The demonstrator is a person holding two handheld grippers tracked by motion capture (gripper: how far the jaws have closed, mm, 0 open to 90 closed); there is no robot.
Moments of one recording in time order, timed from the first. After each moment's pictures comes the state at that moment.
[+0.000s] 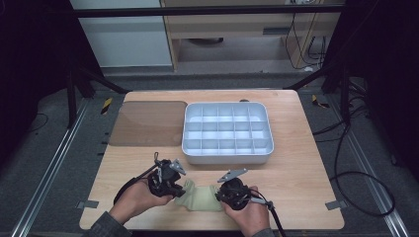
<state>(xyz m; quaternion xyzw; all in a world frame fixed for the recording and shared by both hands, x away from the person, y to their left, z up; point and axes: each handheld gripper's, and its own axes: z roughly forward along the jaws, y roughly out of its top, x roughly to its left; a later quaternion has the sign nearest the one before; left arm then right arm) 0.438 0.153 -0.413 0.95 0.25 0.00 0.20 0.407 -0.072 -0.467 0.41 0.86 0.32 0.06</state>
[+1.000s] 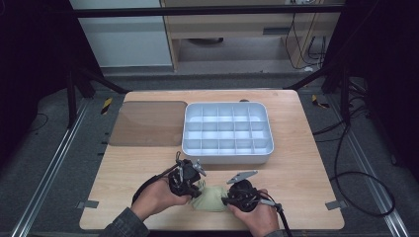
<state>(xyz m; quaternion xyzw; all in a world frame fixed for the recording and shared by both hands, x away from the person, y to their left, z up) 0.442 0.107 -0.416 0.95 0.23 0.00 0.19 0.404 -0.096 -0.475 0.42 0.85 0.31 0.04</state>
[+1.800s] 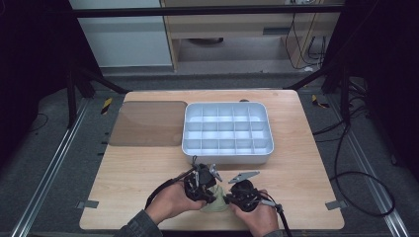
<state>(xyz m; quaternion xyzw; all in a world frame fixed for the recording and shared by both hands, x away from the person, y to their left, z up) 0.430 0.067 -0.418 0.96 0.21 -0.02 0.19 0.406 -0.099 -0.480 0.43 0.84 0.32 0.03</state>
